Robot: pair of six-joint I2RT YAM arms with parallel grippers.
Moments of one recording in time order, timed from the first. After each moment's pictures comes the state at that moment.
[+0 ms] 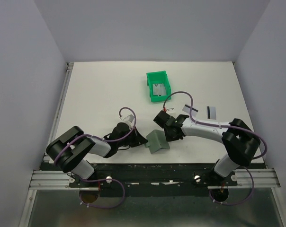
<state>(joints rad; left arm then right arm) -0.74 1.52 0.27 0.71 0.23 -0.97 0.88 1.59 0.94 -0.65 0.37 0.66</state>
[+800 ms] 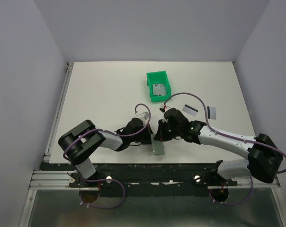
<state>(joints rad) -0.85 1.65 0.48 0.62 0.25 -0.96 0.88 1.34 0.78 -0.26 -0.11 0.64</state>
